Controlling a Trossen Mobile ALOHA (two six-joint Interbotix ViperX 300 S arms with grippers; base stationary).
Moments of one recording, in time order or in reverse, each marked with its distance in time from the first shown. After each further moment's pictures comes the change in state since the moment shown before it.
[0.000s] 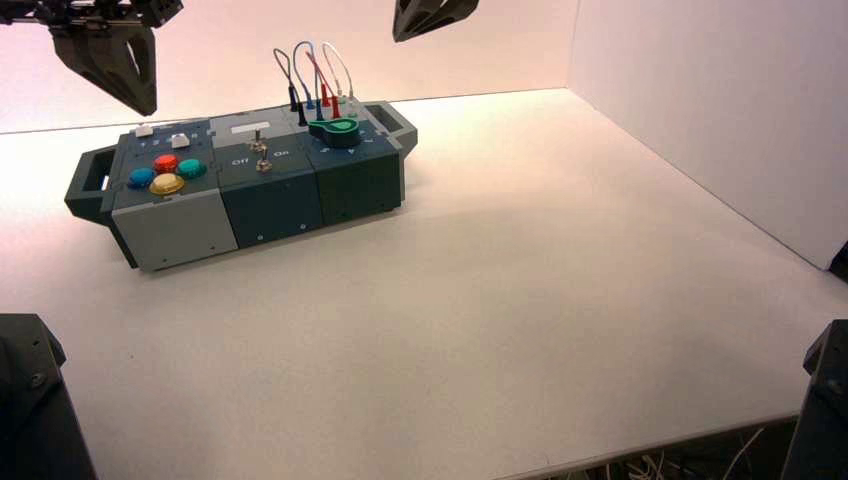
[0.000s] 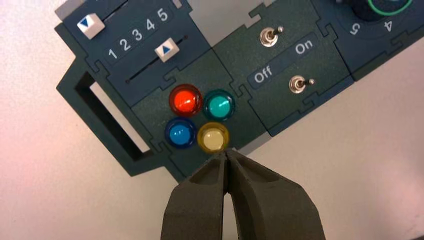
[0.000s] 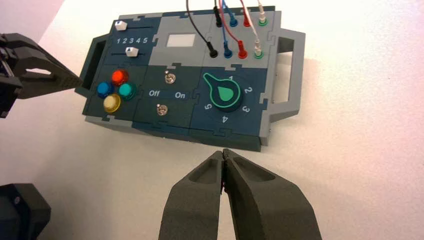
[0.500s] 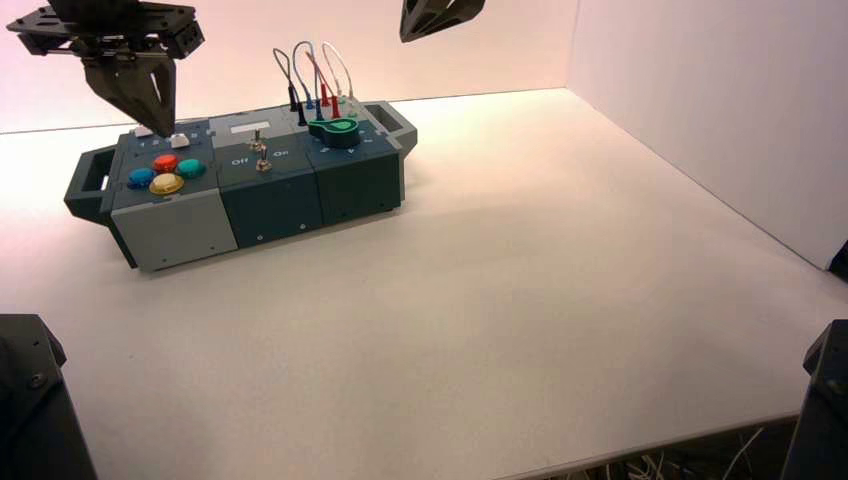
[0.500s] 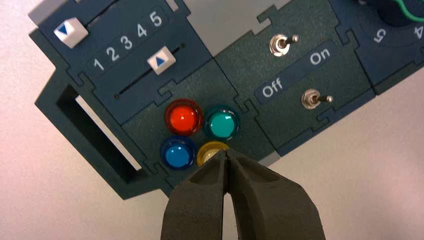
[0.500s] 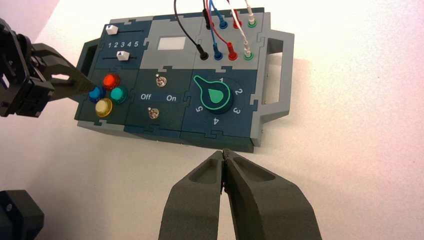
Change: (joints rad) left arm -0.003 0.124 -0.021 0.000 -0.071 0.000; right arm -0.015 0.002 0.005 0.000 -0.009 0.000
